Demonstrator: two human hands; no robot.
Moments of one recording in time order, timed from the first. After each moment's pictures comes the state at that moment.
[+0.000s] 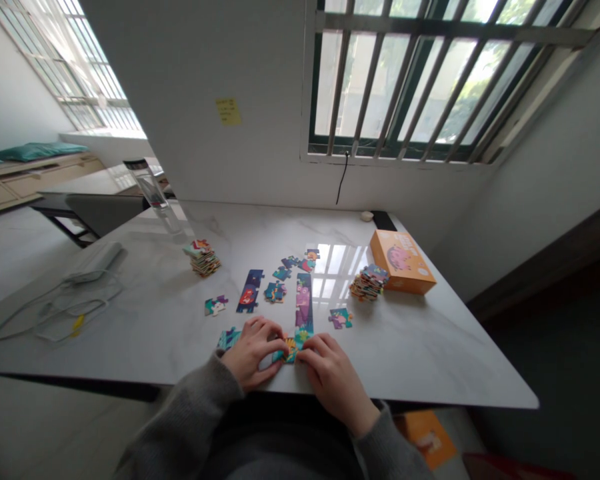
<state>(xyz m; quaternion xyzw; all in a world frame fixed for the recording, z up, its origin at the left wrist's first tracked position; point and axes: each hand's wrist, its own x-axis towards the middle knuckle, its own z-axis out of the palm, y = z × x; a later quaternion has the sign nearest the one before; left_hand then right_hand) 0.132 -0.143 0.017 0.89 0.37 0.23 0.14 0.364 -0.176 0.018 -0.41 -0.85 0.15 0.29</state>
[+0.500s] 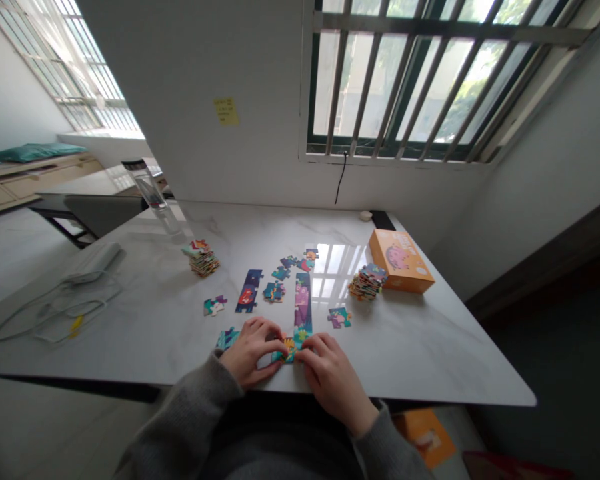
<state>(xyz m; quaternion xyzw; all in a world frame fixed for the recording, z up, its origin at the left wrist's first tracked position) 0.130 -0.139 0.011 0.89 0.35 0.24 0.14 0.364 -0.178 0.020 -0.42 -0.85 0.14 0.28</state>
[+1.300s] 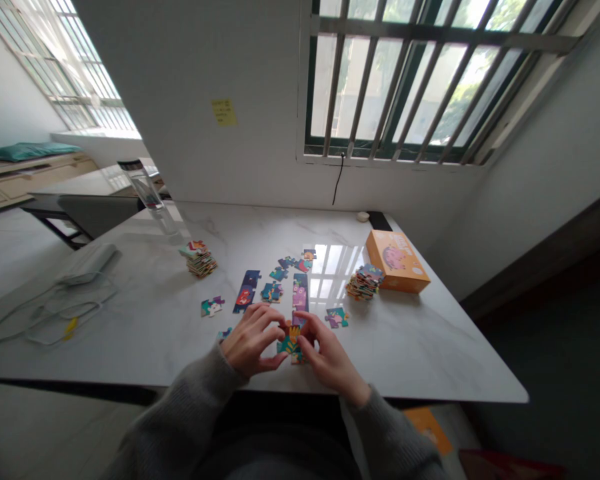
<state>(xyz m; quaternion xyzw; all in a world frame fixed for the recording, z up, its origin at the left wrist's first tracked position) 0.143 -0.125 0.044 0.90 0.28 0.34 0.00 0.358 -0.149 0.030 -0.42 -0.72 0.39 0.40</state>
